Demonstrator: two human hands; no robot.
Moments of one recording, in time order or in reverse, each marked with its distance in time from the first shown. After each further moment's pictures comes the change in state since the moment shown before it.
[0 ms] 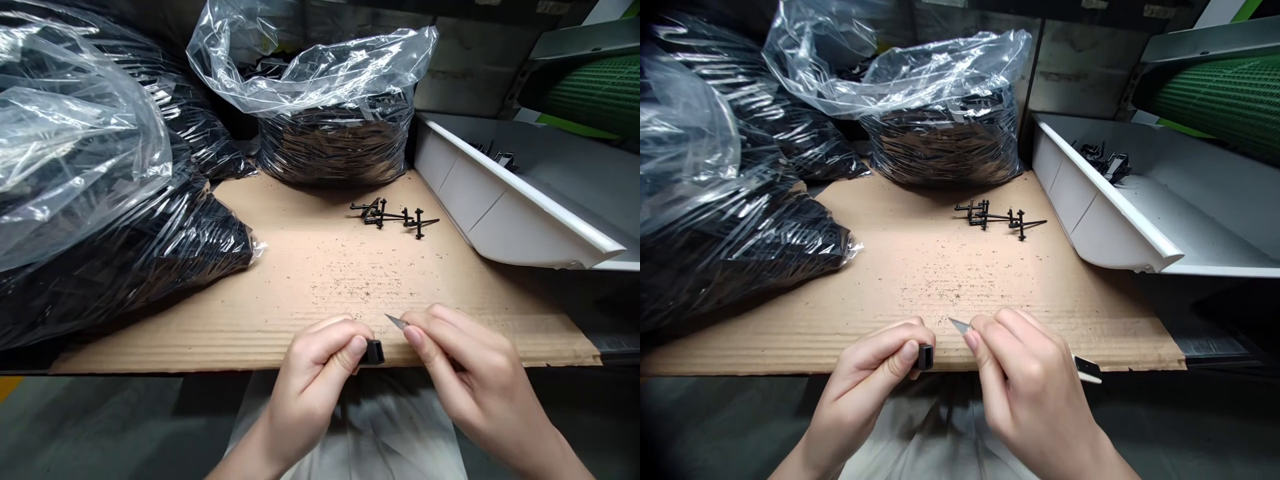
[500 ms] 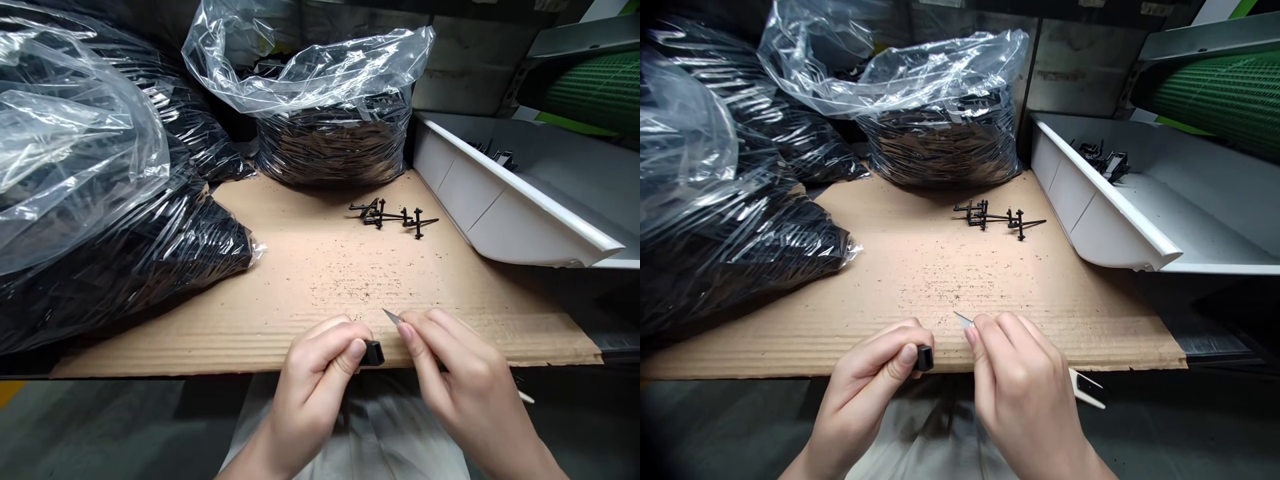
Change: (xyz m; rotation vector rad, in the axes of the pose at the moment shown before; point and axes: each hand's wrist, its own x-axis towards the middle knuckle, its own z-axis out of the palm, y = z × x) left_hand -0.002 -0.003 0.003 0.045 0.047 0.063; right_hand -0.008 -0.015 0.011 -0.010 0.193 0.004
